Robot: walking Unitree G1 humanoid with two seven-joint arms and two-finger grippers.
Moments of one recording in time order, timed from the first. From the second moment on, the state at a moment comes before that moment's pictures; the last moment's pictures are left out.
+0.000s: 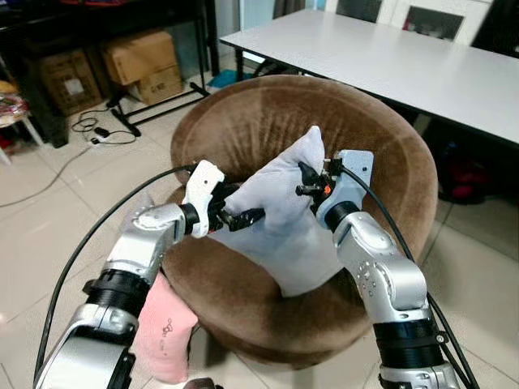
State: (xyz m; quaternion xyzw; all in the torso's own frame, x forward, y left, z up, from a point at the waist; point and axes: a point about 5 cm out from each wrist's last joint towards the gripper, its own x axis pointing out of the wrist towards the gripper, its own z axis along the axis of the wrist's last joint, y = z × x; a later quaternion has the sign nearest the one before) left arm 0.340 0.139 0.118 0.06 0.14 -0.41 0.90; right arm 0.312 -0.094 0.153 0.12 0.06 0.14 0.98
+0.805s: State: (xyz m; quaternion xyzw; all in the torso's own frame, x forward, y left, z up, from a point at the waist) left arm 0.344 0.145 0.090 0.11 0.16 -0.39 0.90; right arm 0.310 -0.087 0.151 0.13 0.08 0.17 0.97
